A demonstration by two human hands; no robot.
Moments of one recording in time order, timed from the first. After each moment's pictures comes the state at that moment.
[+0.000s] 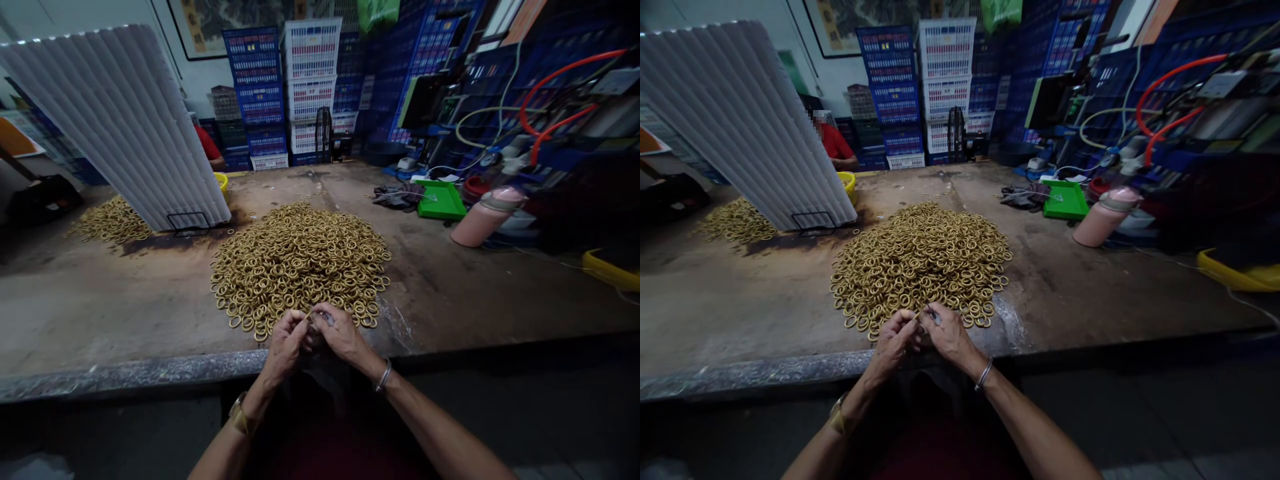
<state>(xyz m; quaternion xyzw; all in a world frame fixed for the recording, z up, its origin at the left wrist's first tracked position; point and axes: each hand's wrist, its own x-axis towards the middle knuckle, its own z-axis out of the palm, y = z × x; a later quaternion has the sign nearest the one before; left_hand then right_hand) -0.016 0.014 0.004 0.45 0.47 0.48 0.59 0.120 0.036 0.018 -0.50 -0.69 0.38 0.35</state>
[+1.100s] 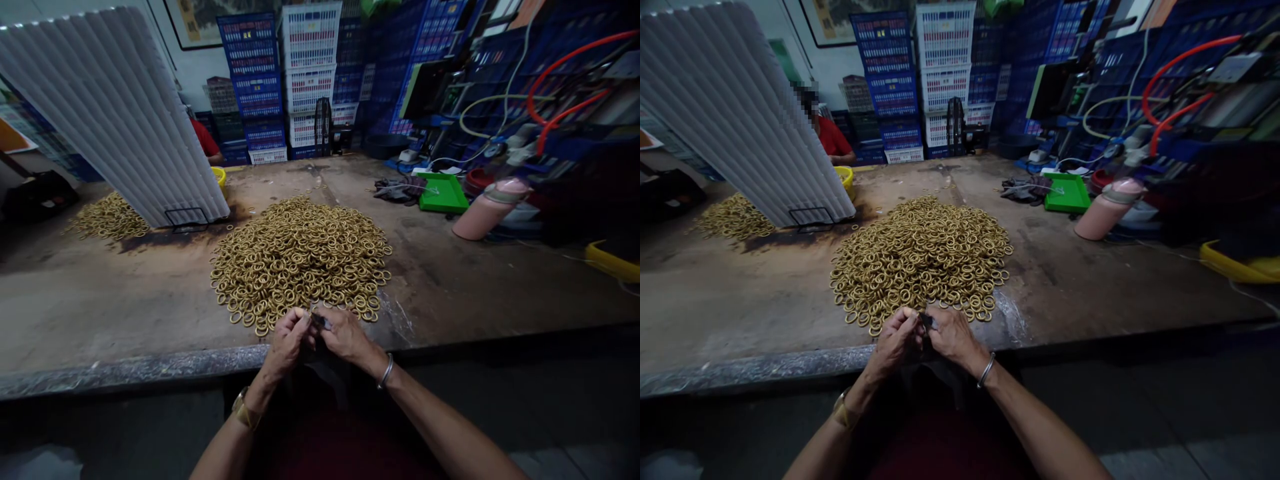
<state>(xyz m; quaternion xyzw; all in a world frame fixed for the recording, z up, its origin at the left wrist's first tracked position) -0.017 0.010 0.005 0.43 0.43 0.48 0.63 0.129 0.032 0.008 -0.48 -0.81 0.23 0.25</state>
